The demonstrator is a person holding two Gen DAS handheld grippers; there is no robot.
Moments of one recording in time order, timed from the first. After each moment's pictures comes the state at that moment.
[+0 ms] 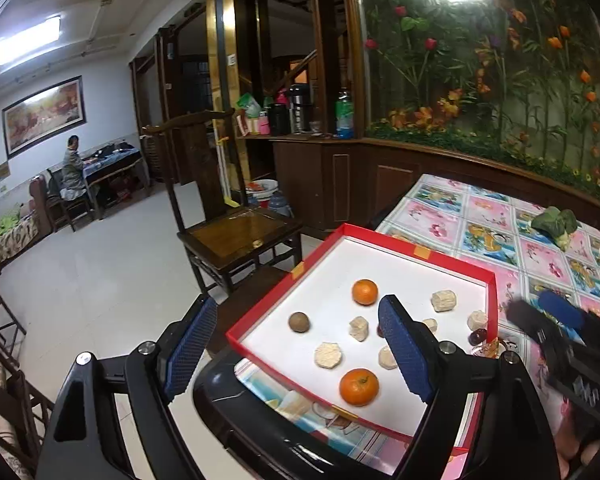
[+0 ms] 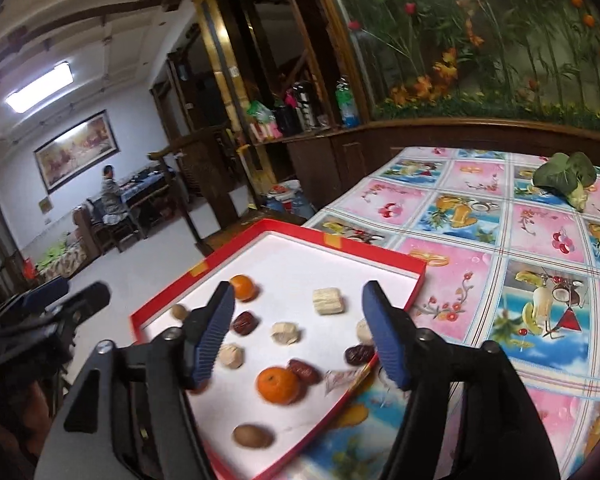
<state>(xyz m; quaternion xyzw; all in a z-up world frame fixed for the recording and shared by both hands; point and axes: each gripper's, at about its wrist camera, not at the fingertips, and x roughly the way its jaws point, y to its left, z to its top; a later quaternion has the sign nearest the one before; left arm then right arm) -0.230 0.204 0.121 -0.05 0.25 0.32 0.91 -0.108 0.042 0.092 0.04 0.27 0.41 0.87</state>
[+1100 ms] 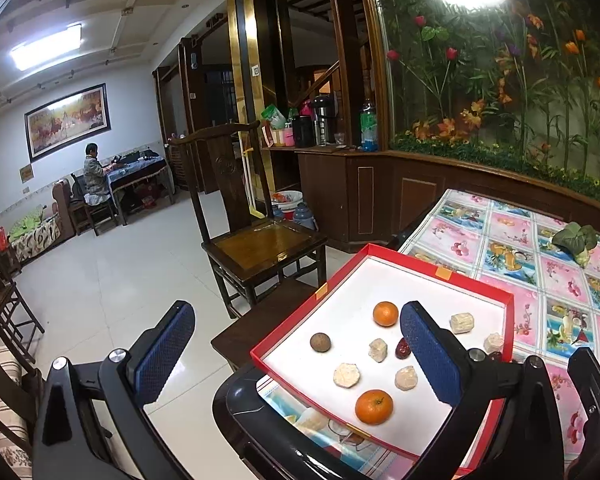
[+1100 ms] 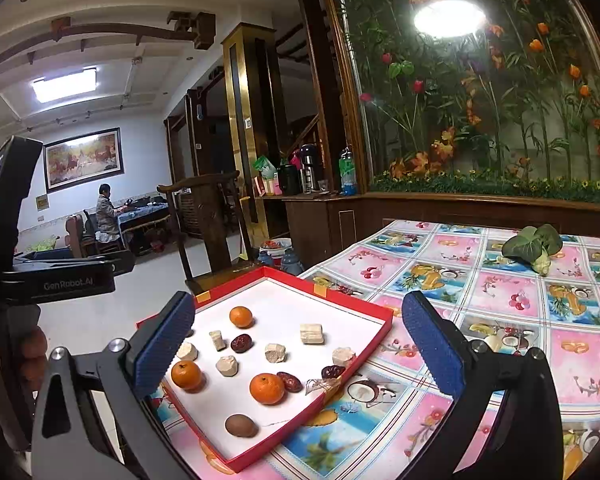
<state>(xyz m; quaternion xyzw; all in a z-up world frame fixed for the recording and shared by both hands) -0.224 0.202 0.131 -0.04 0.23 0.36 0.90 -0.154 0.007 0.108 0.02 0.14 0.39 0.91</state>
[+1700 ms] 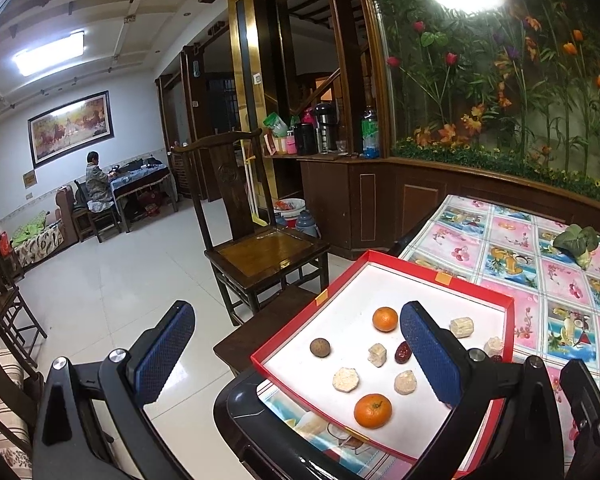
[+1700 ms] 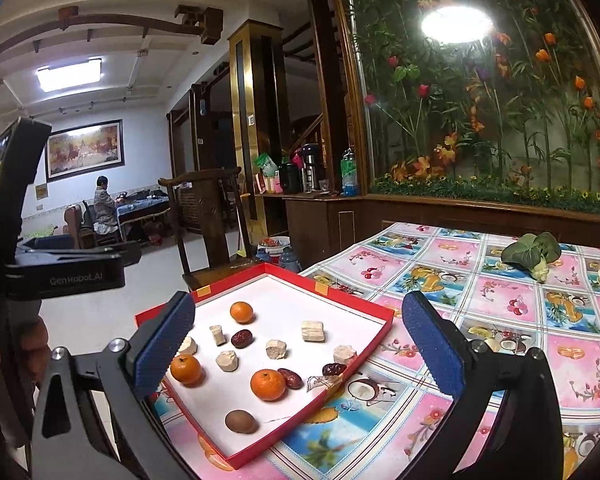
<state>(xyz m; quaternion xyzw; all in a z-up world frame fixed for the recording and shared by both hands) -0.225 0.195 0.133 -0.03 0.22 0.37 0.90 -0.164 0.010 0.107 0.00 0.13 0.39 0.91</state>
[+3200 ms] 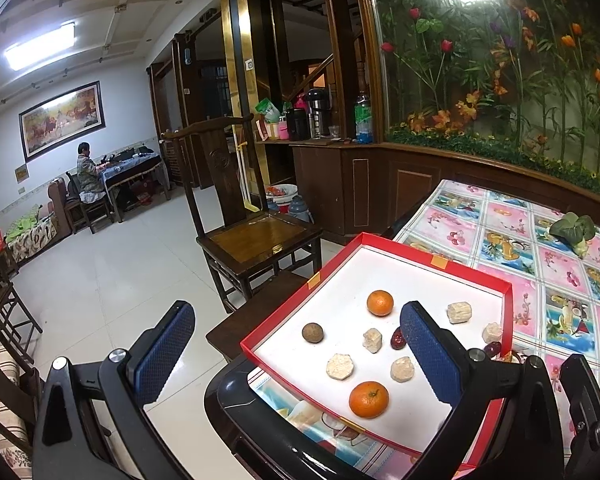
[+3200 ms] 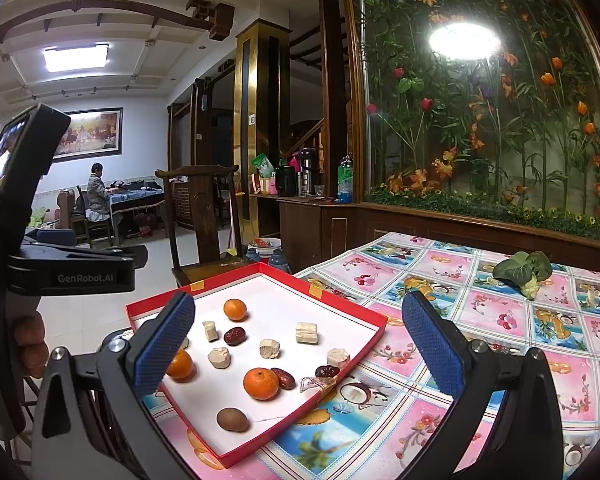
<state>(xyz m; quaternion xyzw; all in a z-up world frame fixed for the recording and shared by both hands) -0.221 0.195 0.120 -0.04 0.24 0.36 0.90 -0.175 0.015 0.107 -0.03 0.11 0.38 0.92</state>
